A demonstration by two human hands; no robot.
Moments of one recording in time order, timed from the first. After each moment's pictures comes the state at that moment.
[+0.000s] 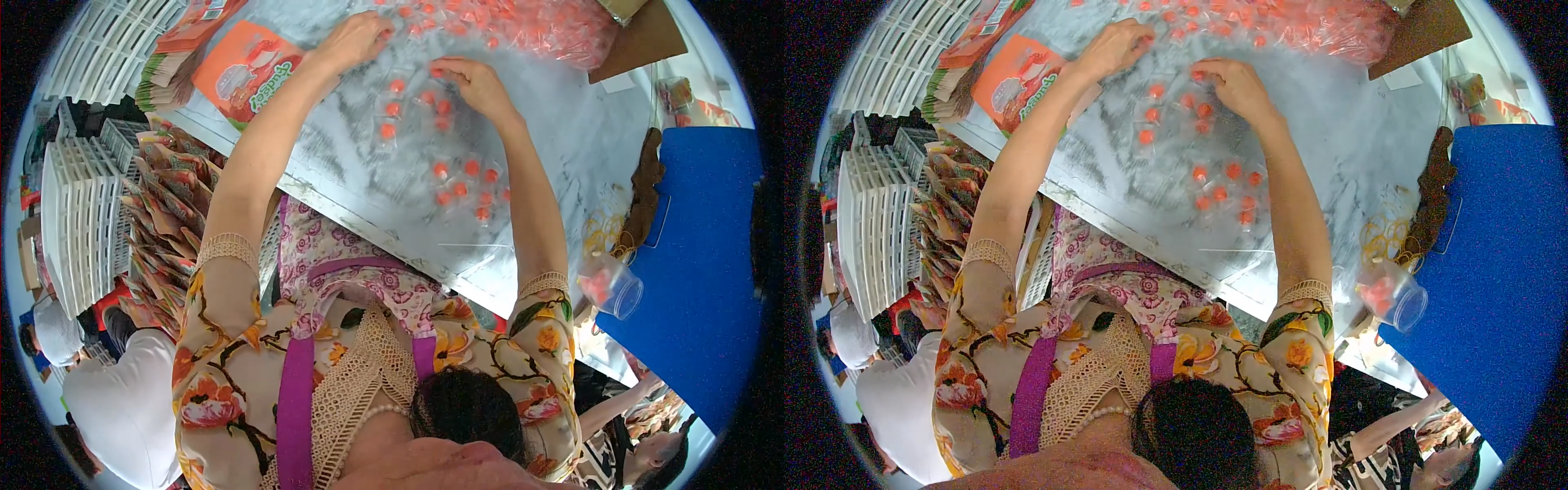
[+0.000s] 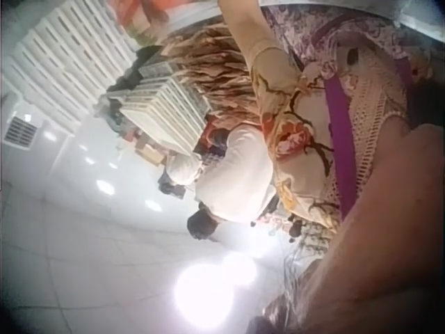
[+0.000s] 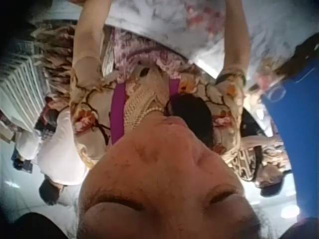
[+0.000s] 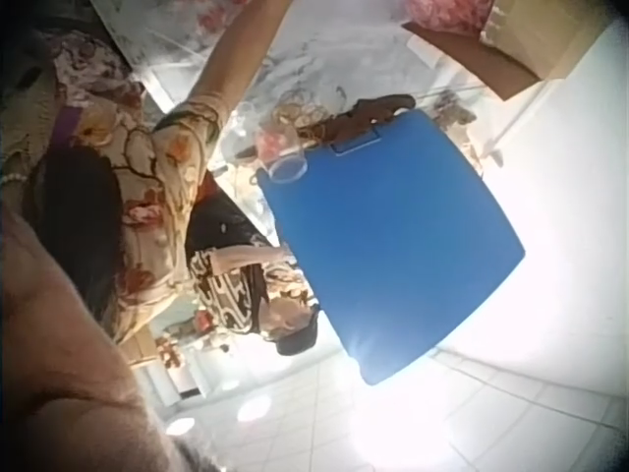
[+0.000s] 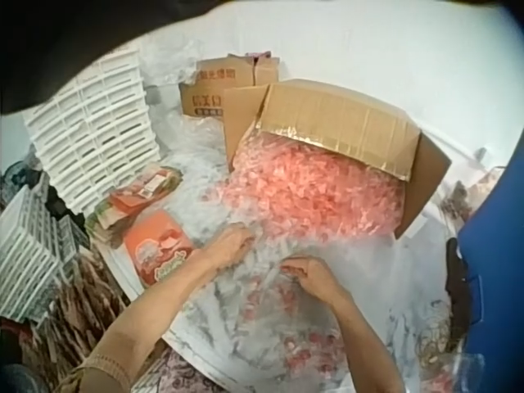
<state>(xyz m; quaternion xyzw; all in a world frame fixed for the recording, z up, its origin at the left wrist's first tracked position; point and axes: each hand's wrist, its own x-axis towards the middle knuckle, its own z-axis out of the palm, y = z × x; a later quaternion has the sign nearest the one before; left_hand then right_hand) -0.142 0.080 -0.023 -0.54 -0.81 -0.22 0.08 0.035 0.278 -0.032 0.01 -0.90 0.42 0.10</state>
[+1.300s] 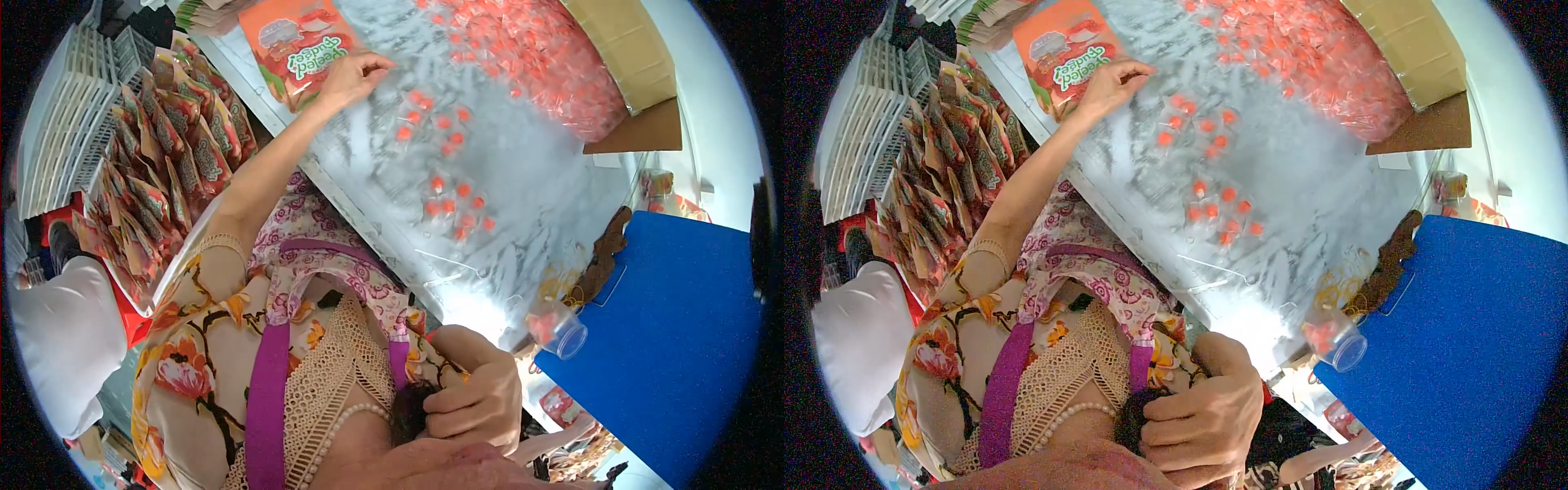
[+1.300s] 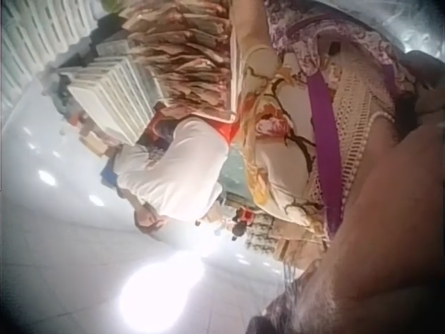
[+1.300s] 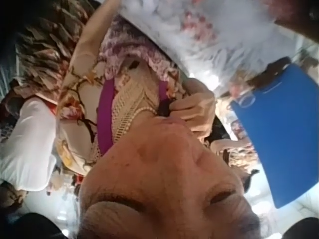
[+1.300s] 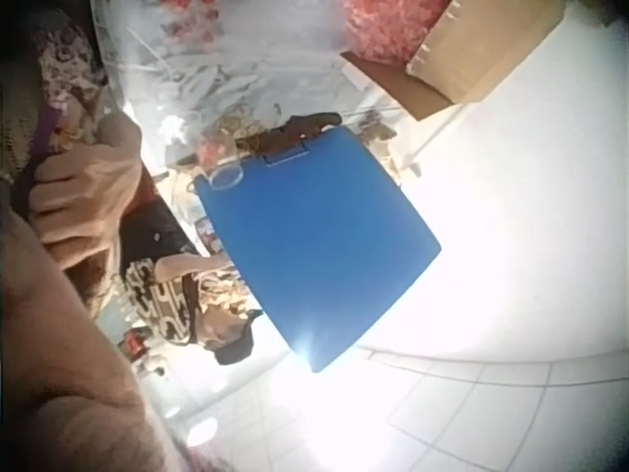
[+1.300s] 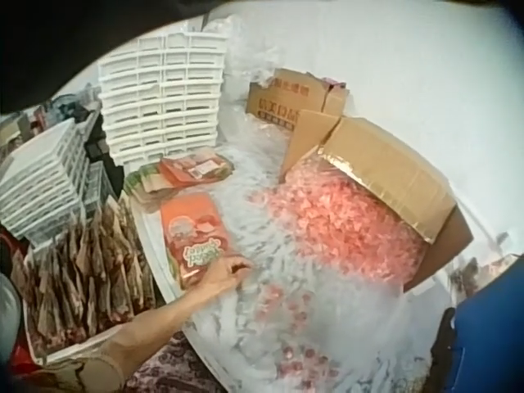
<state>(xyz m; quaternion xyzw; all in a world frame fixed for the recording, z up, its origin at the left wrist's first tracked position) -0.071 -0.003 -0.062 -0.24 -0.81 -0.54 0.02 0.237 0.133 0.181 0.63 -0.52 0.56 0.14</state>
